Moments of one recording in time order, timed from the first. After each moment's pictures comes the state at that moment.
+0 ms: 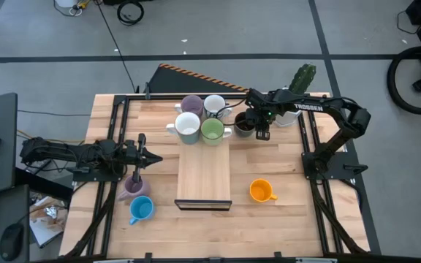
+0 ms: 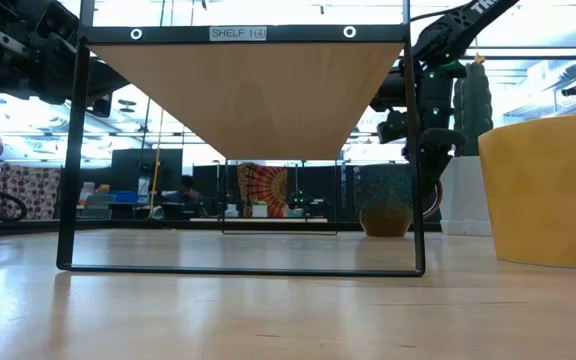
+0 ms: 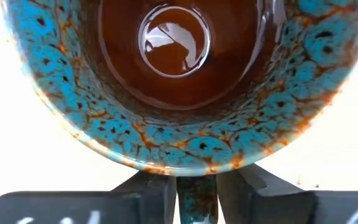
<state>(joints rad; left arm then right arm) -0.09 0.24 0.06 0.16 -0.08 0.01 -0.58 1.57 1.06 -0.87 0.00 -0.42</state>
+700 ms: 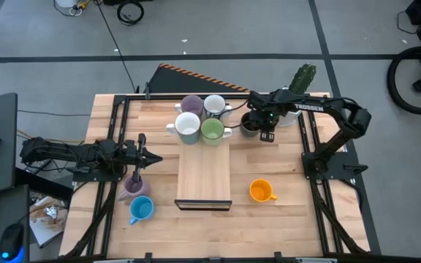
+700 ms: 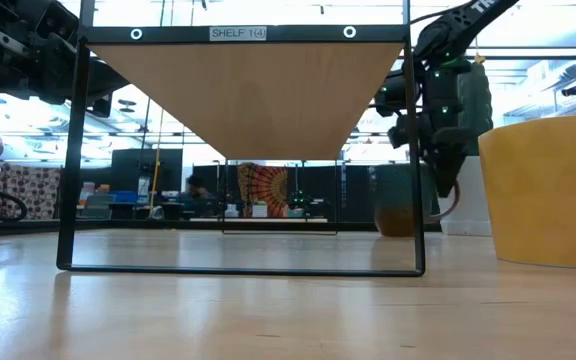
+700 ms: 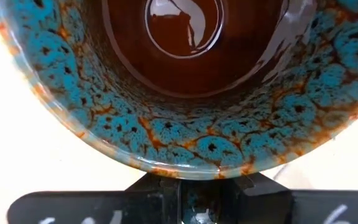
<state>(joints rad) -0.09 0.24 0.06 0.16 -0.08 0.01 -0.58 1.56 1.06 -1.01 0.06 -0.36</state>
